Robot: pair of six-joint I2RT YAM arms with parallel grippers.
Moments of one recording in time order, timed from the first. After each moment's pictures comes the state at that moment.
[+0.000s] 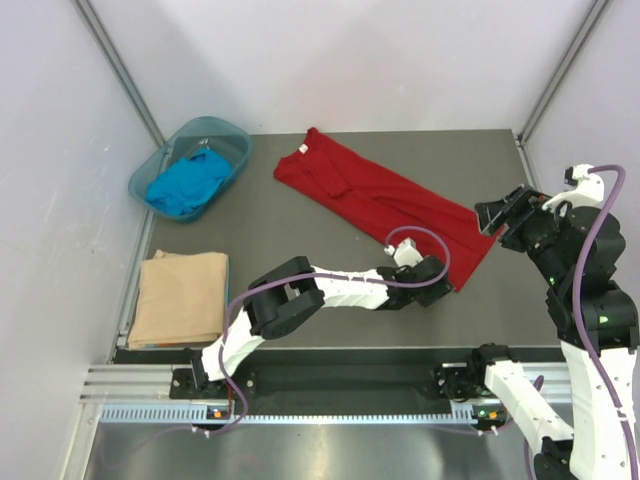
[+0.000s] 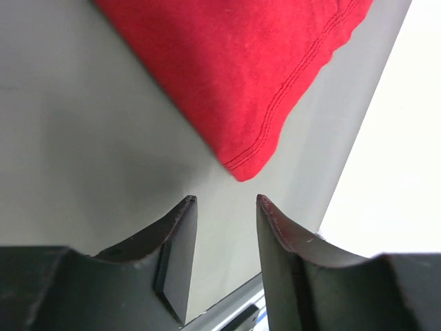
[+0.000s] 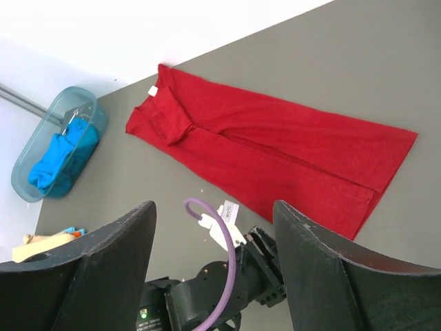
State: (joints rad) left arm -1.21 2.26 1.58 -0.02 -0.26 -1.57; right arm 0.09 0.70 1.27 -0.82 -0.02 0.46
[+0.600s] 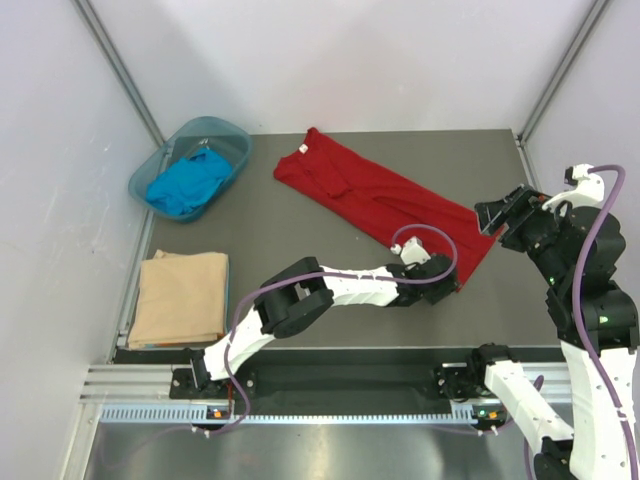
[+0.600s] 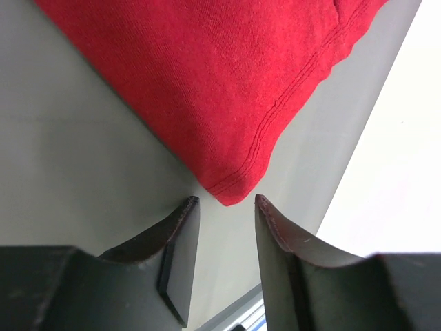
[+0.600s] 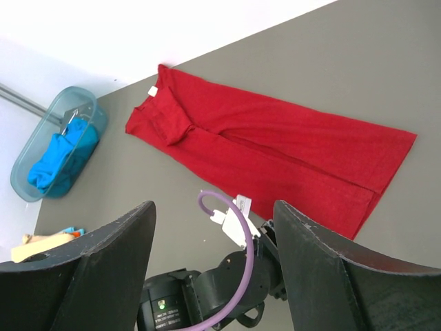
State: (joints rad) left arm -1.21 2.36 1.74 -0.11 -0.26 -1.61; right arm 0.09 0.70 1.27 -0.82 -0.02 0.46
